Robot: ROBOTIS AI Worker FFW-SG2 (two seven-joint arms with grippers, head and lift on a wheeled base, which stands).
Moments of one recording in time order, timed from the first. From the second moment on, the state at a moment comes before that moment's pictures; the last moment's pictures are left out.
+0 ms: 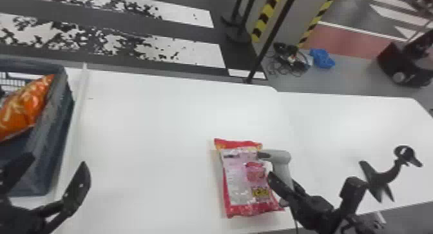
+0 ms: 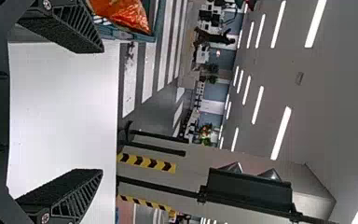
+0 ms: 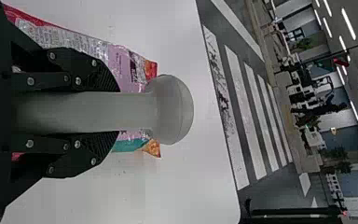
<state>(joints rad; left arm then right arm) 0.67 0.12 -0.08 -1.92 0.19 -0.27 -0.26 0.59 0.00 -0.58 -1.97 -0.23 0.45 0.73</state>
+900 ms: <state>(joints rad) 0.70 0.12 -0.11 -1.96 0.16 -0.27 -0.25 0.56 0.00 -0.55 -1.91 -0.18 0.43 0.72</state>
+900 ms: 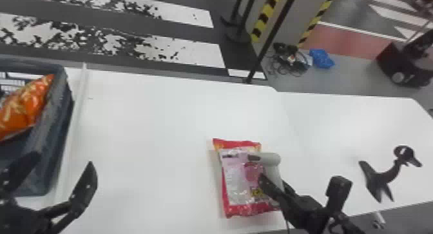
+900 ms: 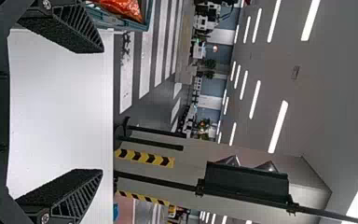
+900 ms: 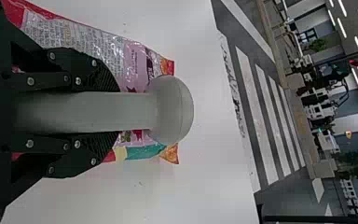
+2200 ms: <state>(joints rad) 0.71 0.12 -0.11 -1.95 0.15 -0.28 -0.23 0.33 -0.23 -0.63 -1.46 -0.11 0.30 0.71</state>
